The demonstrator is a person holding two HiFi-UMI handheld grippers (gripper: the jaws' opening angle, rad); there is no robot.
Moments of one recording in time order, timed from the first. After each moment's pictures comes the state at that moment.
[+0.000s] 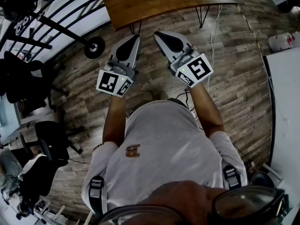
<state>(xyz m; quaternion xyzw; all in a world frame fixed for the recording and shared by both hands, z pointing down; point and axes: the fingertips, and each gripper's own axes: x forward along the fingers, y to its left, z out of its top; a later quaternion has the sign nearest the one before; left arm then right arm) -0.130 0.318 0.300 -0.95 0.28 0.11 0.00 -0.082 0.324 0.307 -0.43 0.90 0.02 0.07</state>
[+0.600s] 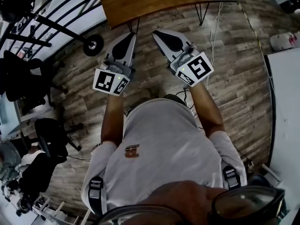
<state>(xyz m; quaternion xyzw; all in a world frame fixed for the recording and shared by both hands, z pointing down) -0.105 0.308 0.299 -0.95 0.29 0.10 0.01 -0.052 0.321 0.308 -0.41 0.91 0.01 0.08</state>
